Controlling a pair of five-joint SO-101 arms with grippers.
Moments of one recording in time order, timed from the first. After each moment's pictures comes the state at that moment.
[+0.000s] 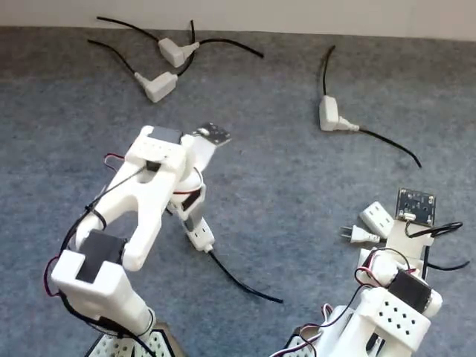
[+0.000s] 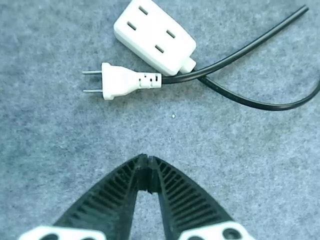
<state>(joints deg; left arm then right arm) 7.9 10.0 18.4 81.4 -16.0 28.1 -70.2 71.7 69.2 20.4</state>
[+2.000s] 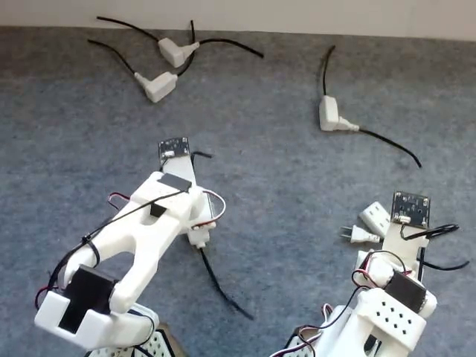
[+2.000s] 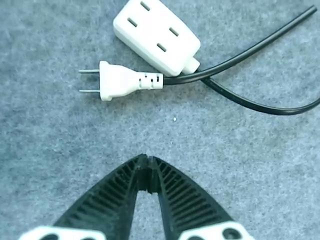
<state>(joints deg) 14.5 -6.5 44.2 54.1 39.9 28.1 -70.6 76.1 64.8 21.5</state>
